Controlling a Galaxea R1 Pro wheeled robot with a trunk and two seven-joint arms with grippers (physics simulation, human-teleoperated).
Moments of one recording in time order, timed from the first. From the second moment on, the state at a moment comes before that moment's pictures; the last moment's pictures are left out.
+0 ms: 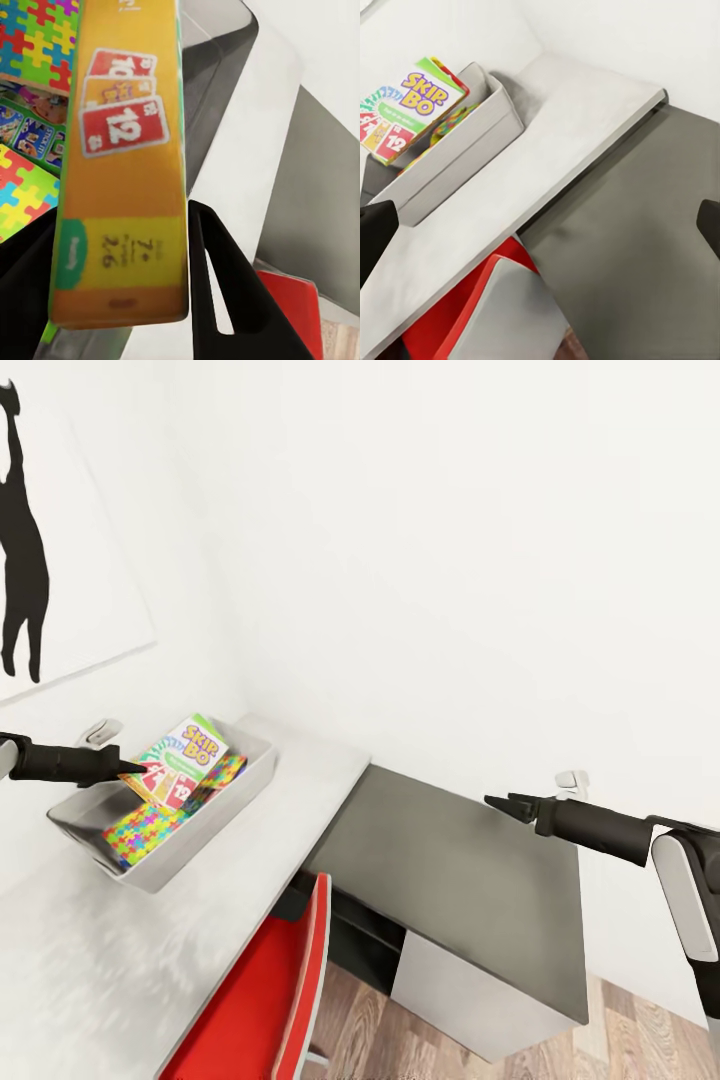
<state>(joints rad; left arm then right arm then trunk) -1.34 0.67 -0.56 -0.37 0.61 0.86 -0.87 -0.52 -0.31 -0.22 -1.62 -0.38 0.99 0.83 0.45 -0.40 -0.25</state>
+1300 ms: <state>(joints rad) -1.34 0.67 -0.53 -0.37 0.55 0.87 -0.86 -0.52 -0.32 -0.22 -1.62 -0.38 0.99 0.83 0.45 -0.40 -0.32</state>
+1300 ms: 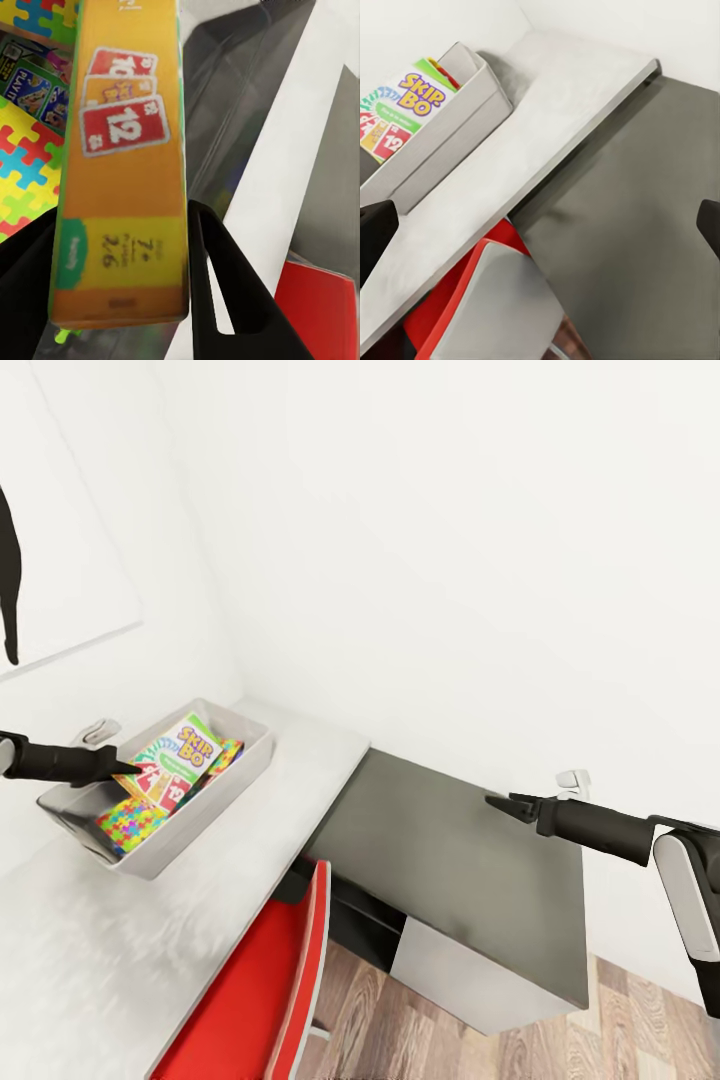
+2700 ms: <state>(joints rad) -1.39 0.69 -0.55 -0.37 0.50 0.82 -0.92 -0.52 -0.31 -0.21 -1.62 -0.38 0.99 0.83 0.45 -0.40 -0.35</state>
